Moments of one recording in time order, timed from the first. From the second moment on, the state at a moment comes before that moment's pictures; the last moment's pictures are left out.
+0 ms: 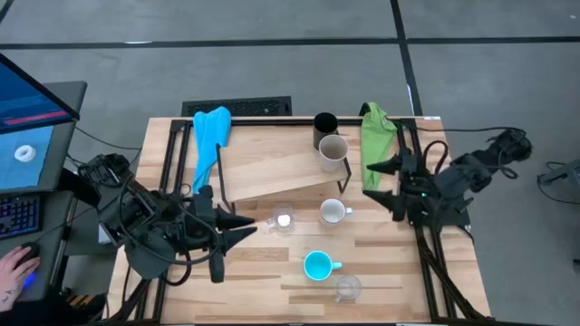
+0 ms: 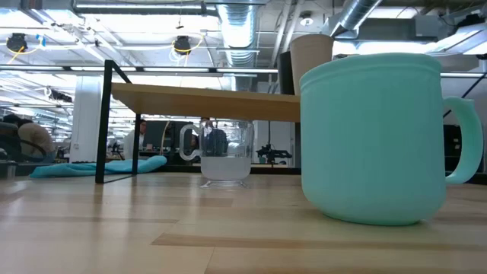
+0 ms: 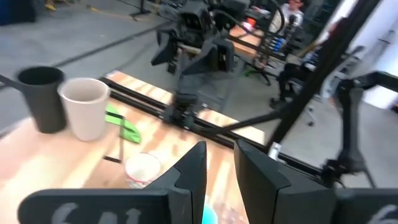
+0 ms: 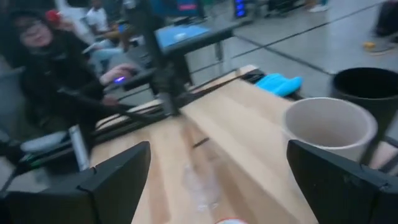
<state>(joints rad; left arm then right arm) -0.76 1.56 1.99 -0.88 -0.92 -0.70 0.57 0.82 1.03 -0.58 0.72 0.47</state>
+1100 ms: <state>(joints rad) -0.76 1.64 1.99 -0.87 -0.77 -0.77 0.52 1.16 0.77 -0.72 0.42 0.61</state>
